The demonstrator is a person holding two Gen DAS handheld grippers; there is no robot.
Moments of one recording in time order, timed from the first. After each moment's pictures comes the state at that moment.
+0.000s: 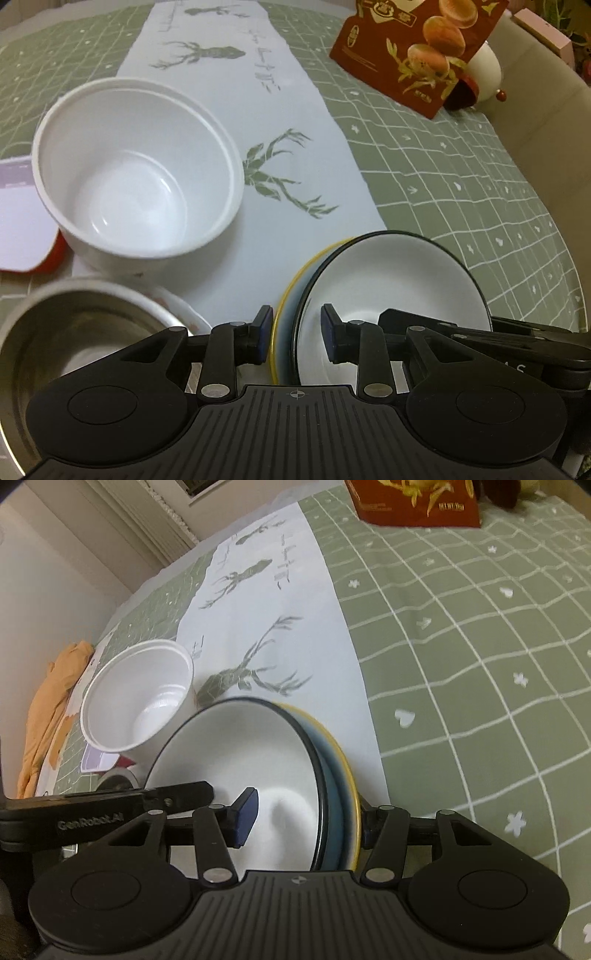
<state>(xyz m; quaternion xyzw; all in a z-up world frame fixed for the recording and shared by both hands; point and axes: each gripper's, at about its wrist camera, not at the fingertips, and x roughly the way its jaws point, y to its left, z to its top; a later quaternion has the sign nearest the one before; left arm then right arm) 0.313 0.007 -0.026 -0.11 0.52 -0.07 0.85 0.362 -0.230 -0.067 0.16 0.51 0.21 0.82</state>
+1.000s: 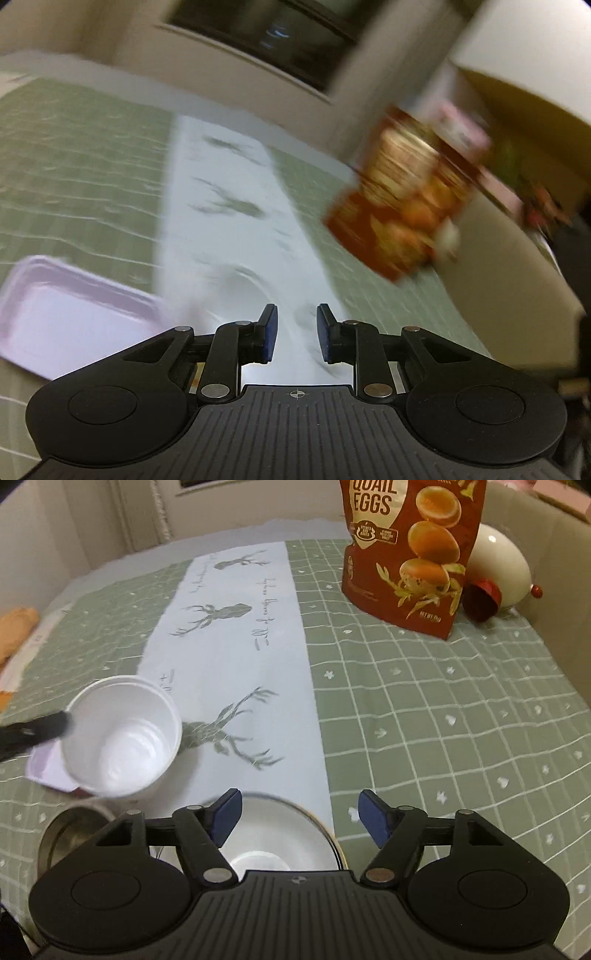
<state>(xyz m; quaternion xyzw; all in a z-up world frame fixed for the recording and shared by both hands) 0.300 0.170 0.031 -0.25 0.31 -0.09 0.91 0.383 -0.177 0.029 -0.02 0.48 0.10 0.87</state>
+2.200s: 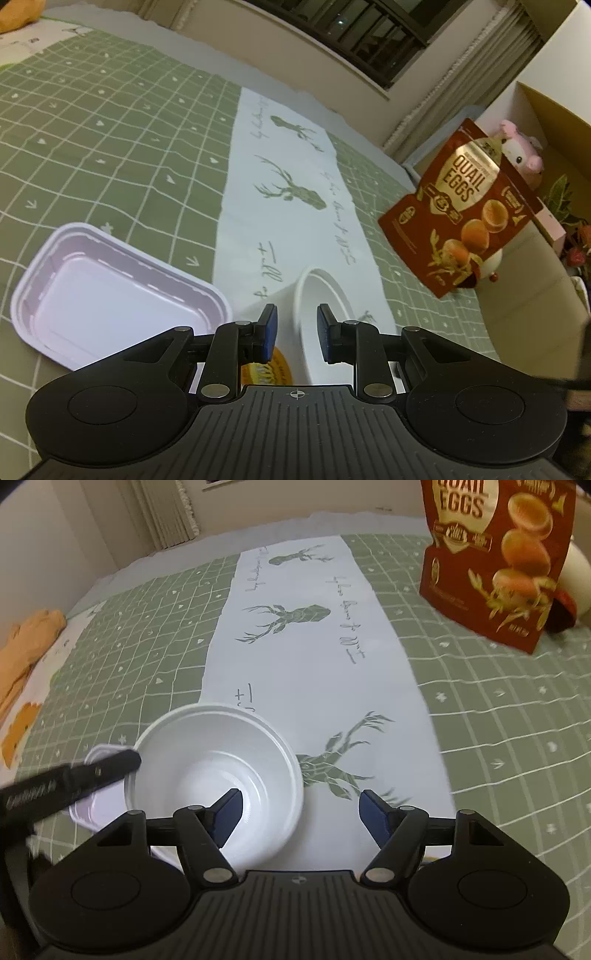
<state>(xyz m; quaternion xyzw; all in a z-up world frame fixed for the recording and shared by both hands) 0.323 0.195 0.006 -0.29 0.35 -0.05 0.89 0.425 -0.068 0.019 0.03 0.49 0.16 0.86</state>
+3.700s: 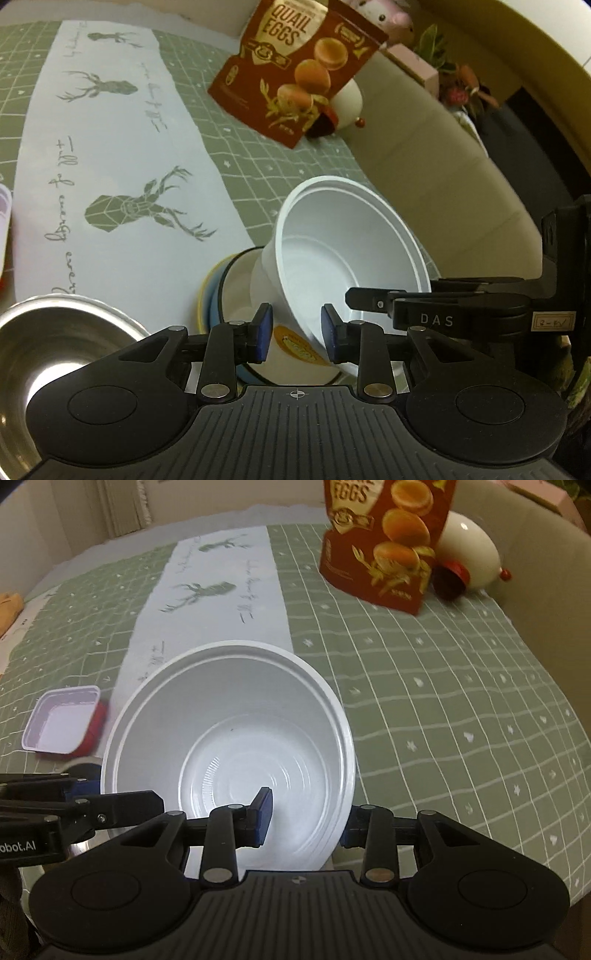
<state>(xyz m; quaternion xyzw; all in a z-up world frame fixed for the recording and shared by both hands) 0.271 0.052 0.017 -0.19 0.44 -0.29 0.83 0.323 -0.185 0.039 -0.02 0.50 0.07 0.86</state>
